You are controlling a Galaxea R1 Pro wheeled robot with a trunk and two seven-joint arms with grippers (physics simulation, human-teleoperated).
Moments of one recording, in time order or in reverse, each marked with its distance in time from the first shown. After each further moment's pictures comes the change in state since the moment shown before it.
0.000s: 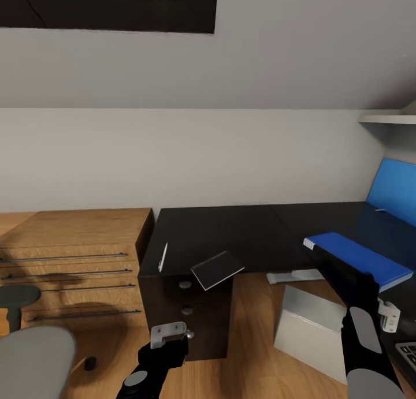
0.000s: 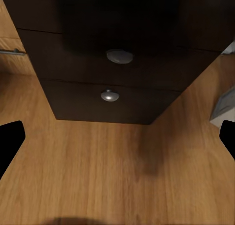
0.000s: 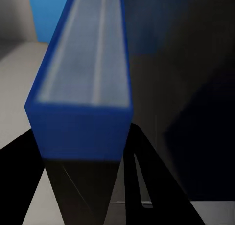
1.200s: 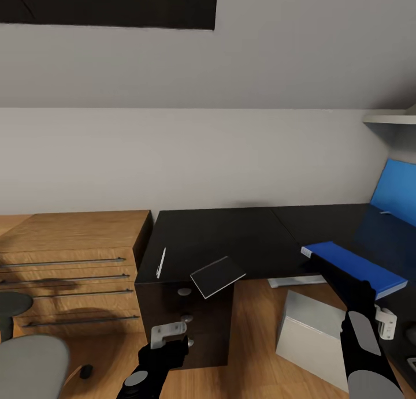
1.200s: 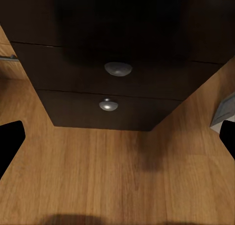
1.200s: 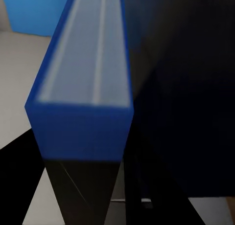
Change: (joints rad) left arm 0.000 -0.001 -0.001 0.000 0.004 0.001 0.004; right arm -0.001 -0.016 -0.002 0.074 -0.009 0.000 -0.014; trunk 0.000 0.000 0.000
